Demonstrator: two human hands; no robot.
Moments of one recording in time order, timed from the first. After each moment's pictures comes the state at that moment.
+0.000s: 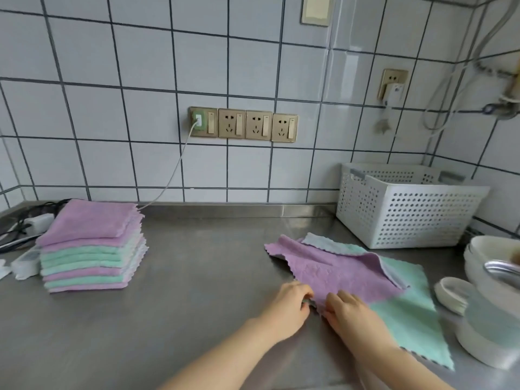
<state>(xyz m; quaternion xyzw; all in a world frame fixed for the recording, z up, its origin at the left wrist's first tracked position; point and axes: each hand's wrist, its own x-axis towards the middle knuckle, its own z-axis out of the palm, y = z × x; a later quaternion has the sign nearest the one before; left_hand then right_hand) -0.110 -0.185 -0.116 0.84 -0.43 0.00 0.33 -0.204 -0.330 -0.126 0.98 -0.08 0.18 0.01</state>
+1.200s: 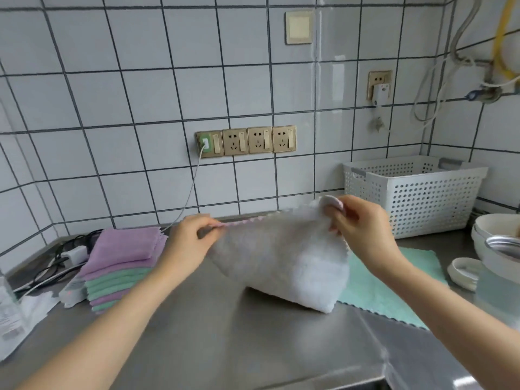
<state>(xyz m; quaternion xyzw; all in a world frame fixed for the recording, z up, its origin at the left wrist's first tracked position) -0.062 -0.003 0.030 0.82 -0.30 0.20 0.43 -0.203 -0.266 0.042 0.83 -0.05 0.44 -0.35</state>
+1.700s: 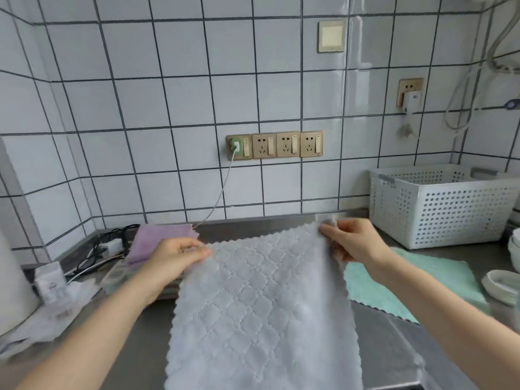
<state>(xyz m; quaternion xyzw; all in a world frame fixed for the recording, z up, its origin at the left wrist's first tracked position) -0.068 0.095 0.024 0.82 -0.17 0.00 0.56 -0.170 -0.222 0.034 0.80 -0.09 0.21 -0.56</state>
